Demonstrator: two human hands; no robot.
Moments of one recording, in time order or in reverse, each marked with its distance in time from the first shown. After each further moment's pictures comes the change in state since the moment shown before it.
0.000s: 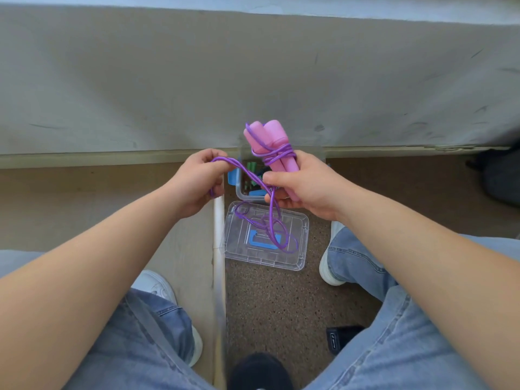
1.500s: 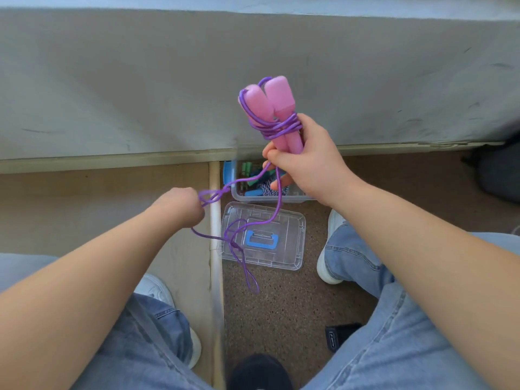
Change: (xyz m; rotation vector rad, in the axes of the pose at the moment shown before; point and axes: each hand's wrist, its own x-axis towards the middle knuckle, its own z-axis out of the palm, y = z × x) left_hand 0.024 -0.043 -0.030 1.670 -0.025 -0.180; right_hand 0.002 -0.013 -0.009 -0.106 0.184 -0.455
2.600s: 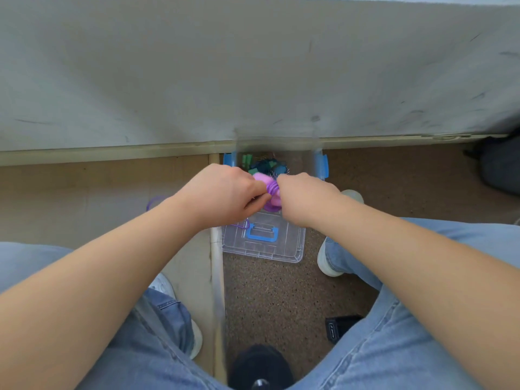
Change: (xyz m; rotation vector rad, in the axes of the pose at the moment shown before) left_hand -0.053 0.045 -0.028 0.114 0.731 0.888; right_hand -0.022 0.021 0.019 -1.350 -0.454 0.342
